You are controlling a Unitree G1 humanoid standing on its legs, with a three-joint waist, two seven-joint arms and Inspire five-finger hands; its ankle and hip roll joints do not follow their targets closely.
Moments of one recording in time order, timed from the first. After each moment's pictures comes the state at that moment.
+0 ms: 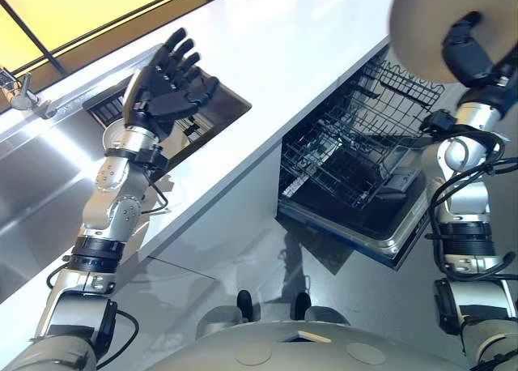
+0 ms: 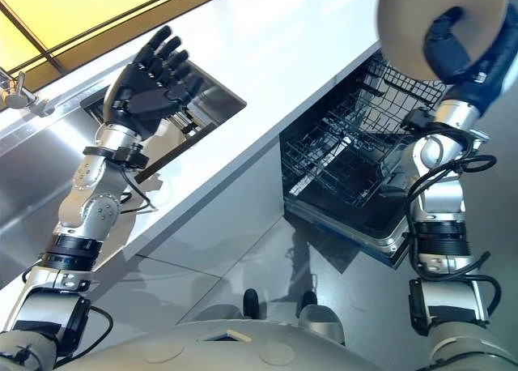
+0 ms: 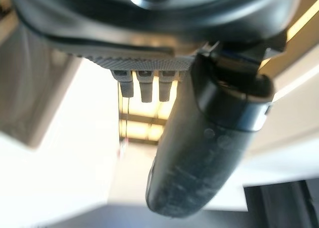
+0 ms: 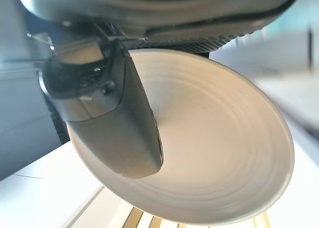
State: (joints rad) left arm -0.31 0.57 -0.02 0.14 -0.74 -0.08 -0.05; right arm -0.42 -0.59 -0.13 0.17 0.20 -0.17 -0.66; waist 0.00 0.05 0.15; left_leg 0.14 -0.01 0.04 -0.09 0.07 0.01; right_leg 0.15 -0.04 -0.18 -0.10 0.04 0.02
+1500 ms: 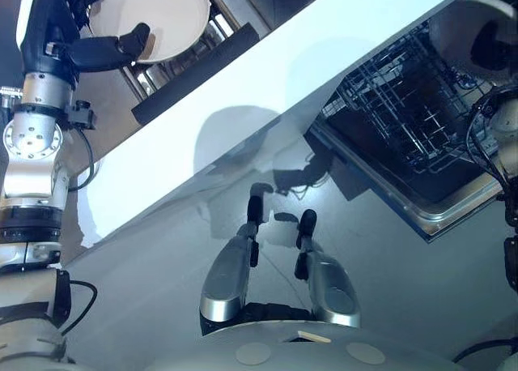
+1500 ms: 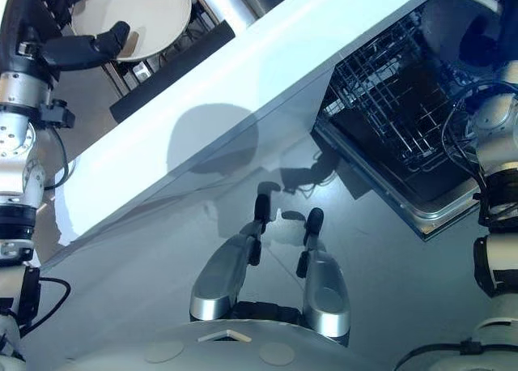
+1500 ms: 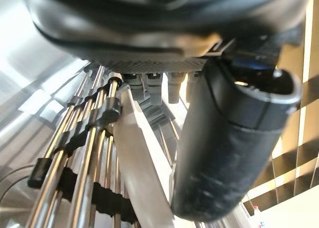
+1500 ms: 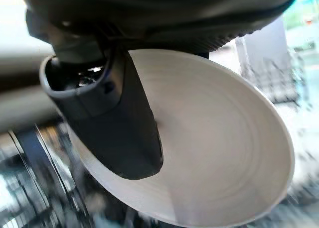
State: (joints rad) left arm -0.49 0.83 0.05 0.28 -0.39 -0.24 -0.03; right arm -0.76 -0.96 0.22 0.72 -0.30 0.09 -0.34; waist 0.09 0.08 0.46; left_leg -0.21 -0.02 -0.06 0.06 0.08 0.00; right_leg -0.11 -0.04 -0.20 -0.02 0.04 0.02
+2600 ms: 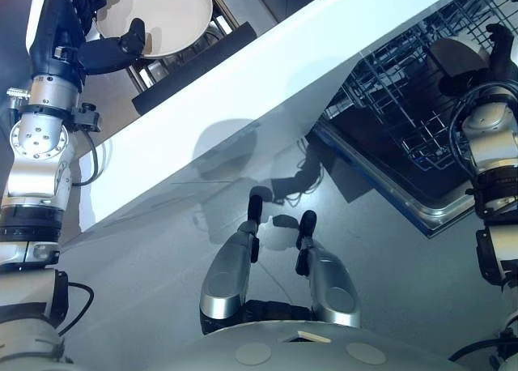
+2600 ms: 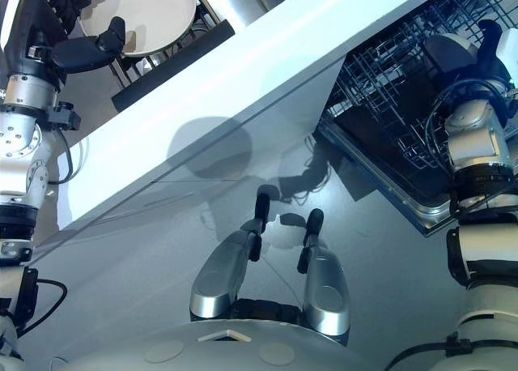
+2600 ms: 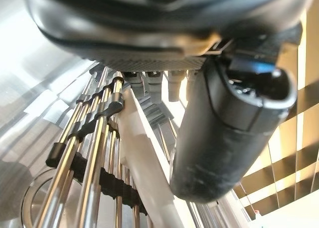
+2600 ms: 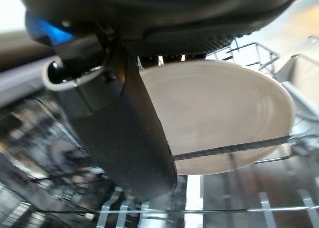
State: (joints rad) left arm -0.43 0.84 0.05 0.27 -0.36 -0.24 -0.01; right arm -0.71 -0.80 0.10 0.60 -0.14 0.22 -0.36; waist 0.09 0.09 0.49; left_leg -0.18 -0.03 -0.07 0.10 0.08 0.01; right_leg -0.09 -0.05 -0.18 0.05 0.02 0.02
